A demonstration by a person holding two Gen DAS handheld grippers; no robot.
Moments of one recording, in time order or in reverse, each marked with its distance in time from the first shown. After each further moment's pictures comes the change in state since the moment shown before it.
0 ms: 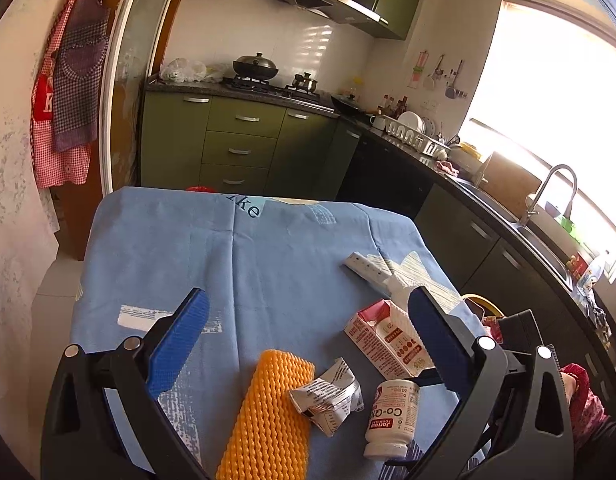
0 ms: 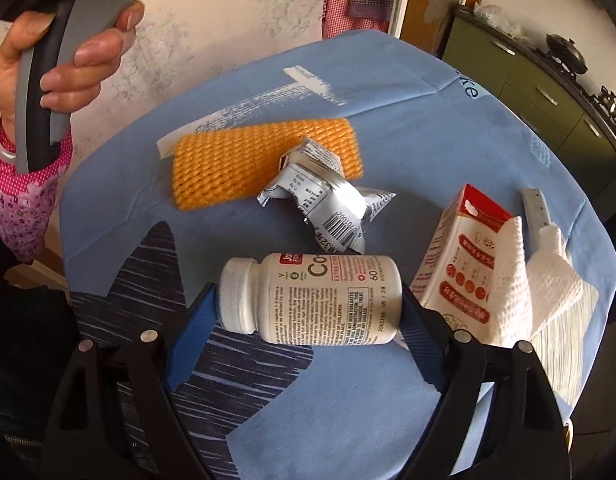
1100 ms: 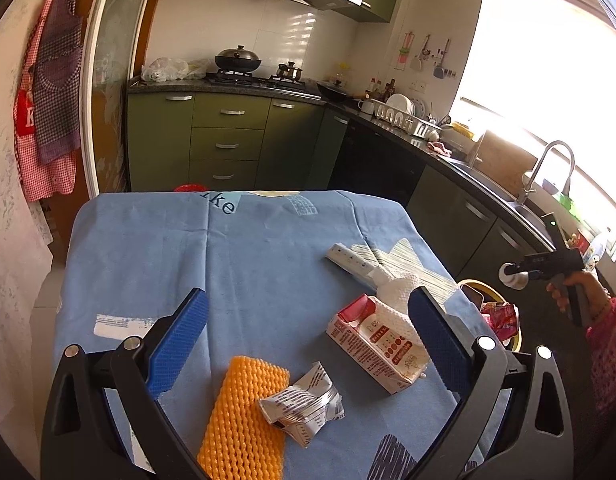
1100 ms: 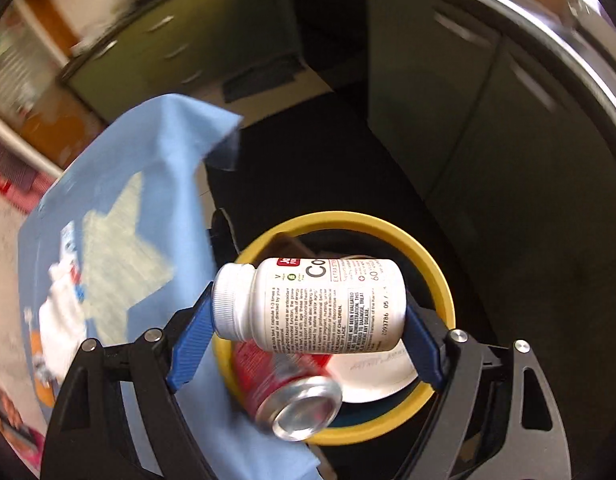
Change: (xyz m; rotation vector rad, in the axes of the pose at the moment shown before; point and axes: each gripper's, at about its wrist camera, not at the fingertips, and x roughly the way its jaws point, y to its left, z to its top) left arm 0.027 -0.037 0.004 0.072 0.043 -0.008; right arm -0.163 -0.319 -0.244 1.240 0.048 -0.359
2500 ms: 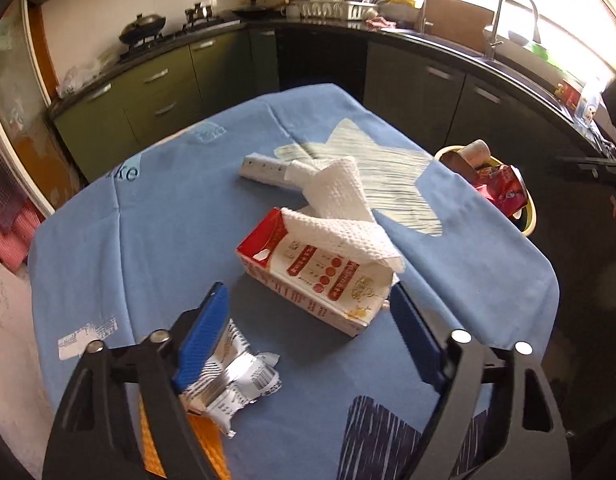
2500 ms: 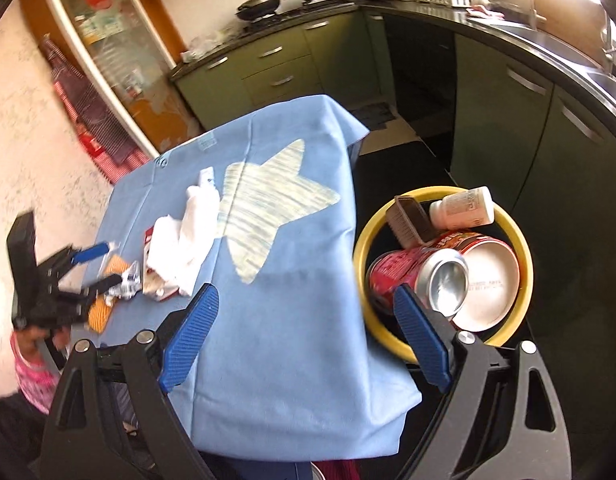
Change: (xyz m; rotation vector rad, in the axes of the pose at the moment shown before) left arm 0.078 -0.098 -0.029 0.347 0.351 0.001; right arm -0.090 0.072 -0.147 -0.231 -0.220 0.258
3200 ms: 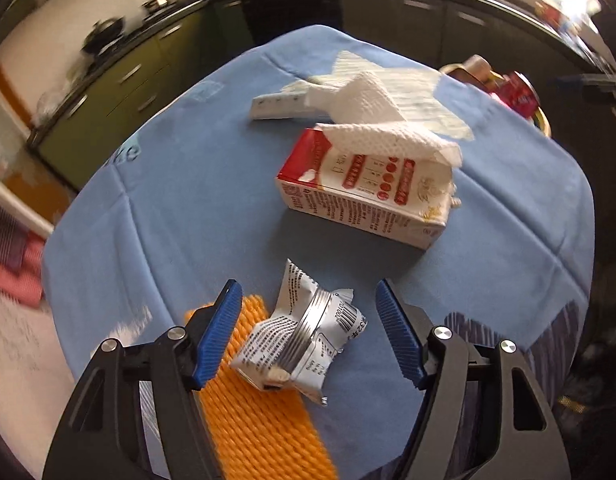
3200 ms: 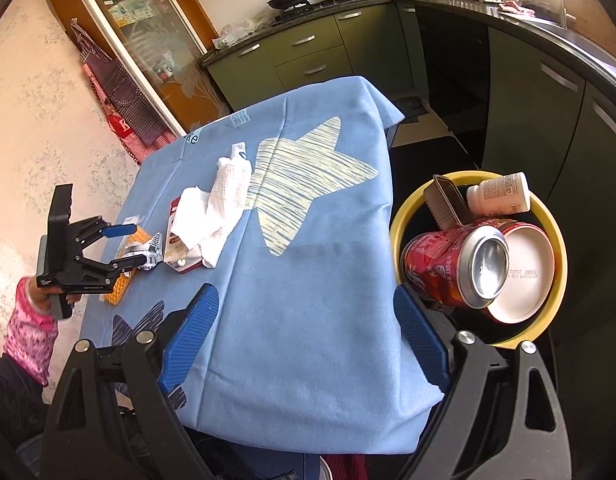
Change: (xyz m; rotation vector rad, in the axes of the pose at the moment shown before) left arm 0.022 0.029 -0.035 0.280 0.141 0.011; right arm 0.014 0.006 -0.020 -0.044 0.029 0.105
